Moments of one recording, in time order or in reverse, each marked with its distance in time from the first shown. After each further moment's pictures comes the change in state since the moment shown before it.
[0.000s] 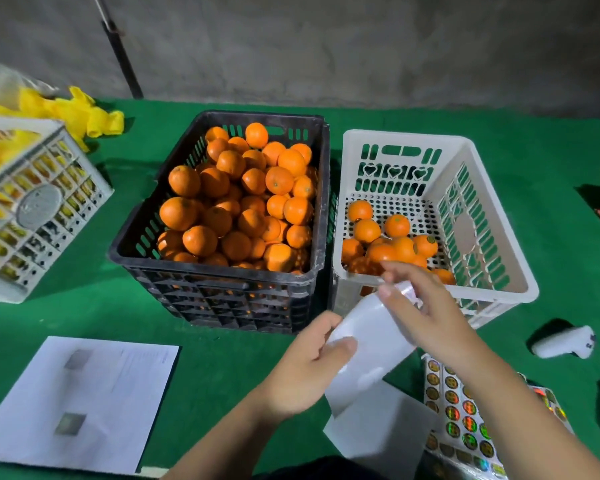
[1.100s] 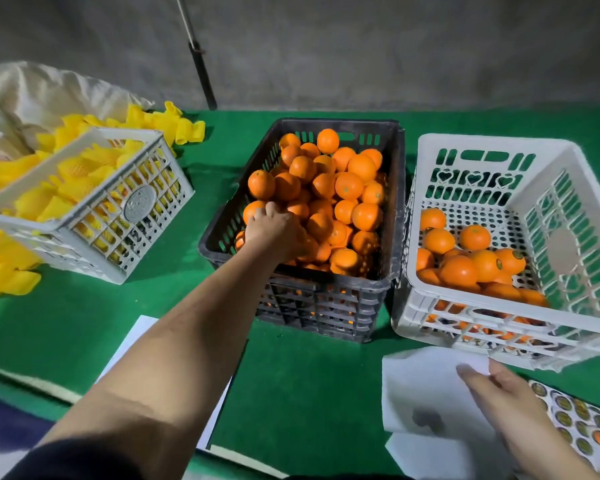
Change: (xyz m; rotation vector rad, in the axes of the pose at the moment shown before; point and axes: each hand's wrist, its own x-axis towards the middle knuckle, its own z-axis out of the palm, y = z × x) left_hand 0.094 0.067 -0.206 1.417 0.448 -0.403; right_hand -0.054 0.078 0.051 0.365 0.036 0.611
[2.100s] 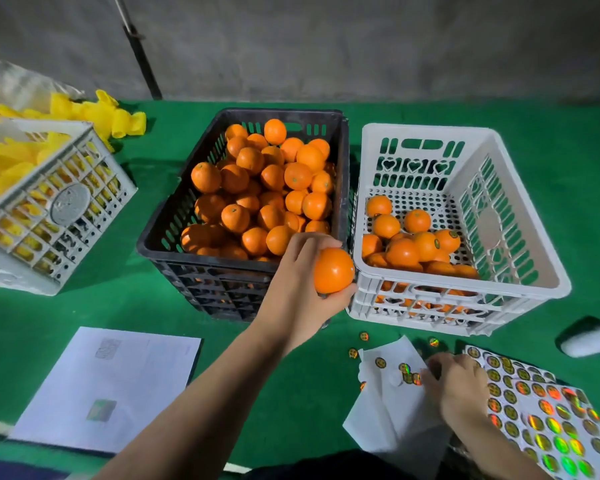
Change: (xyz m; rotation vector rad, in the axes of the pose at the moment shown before) left_hand -0.137 0.090 0.031 -0.888 0.302 0.517; right_hand 0.034 0.070 -0.015 -1.021 0.269 -0.032
